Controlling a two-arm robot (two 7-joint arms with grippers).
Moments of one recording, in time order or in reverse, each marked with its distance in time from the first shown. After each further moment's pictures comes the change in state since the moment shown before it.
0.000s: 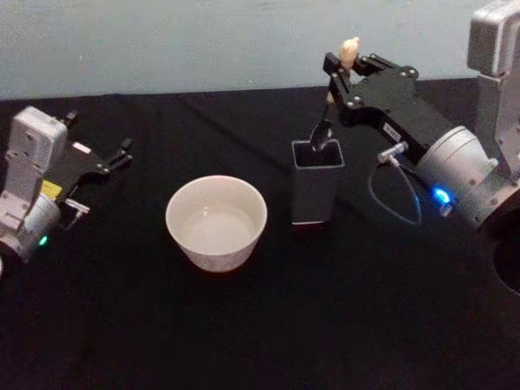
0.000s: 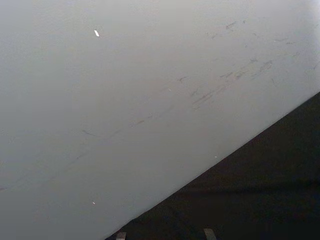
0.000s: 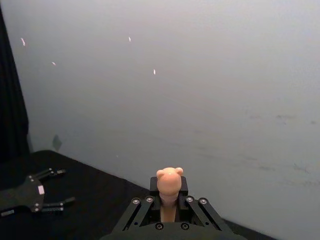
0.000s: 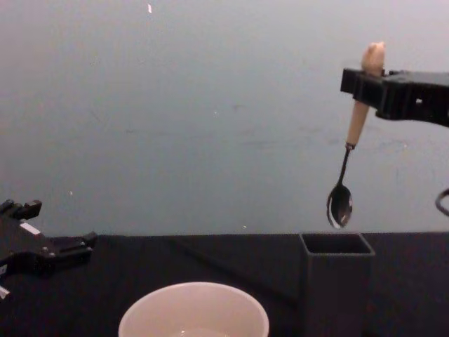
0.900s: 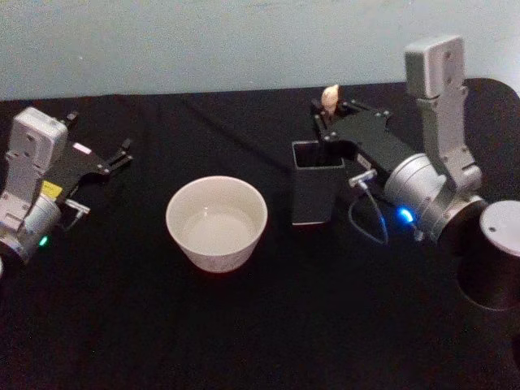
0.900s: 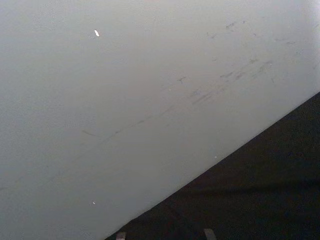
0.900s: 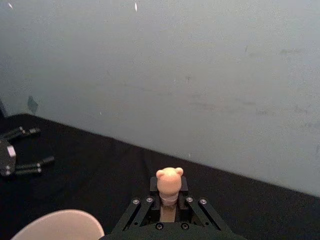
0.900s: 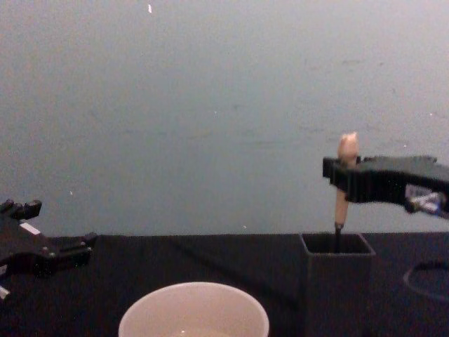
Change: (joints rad) left arm 0.000 0.000 0.000 0.000 0.000 0.000 0.000; right arm 0.009 -0.103 -0.026 0.098 -0.117 0.133 -0.058
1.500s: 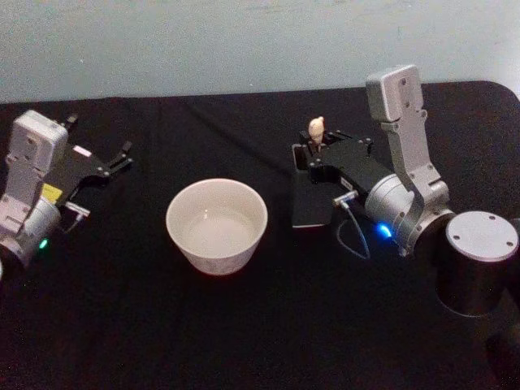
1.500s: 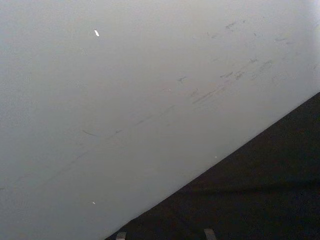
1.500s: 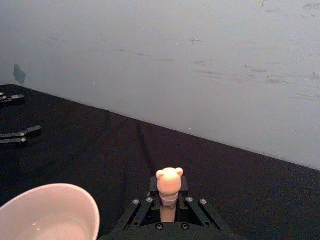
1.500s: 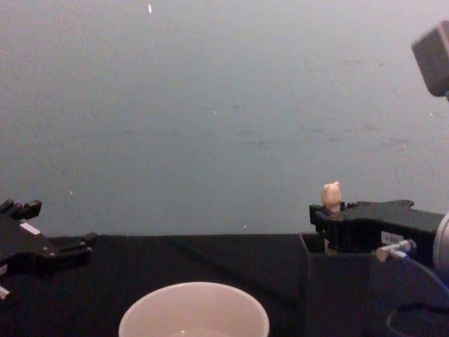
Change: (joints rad) left arm 0.000 0.000 0.000 0.000 0.000 0.000 0.000; right arm 0.024 -0.045 -0.025 0.102 -0.078 0.034 -0.004
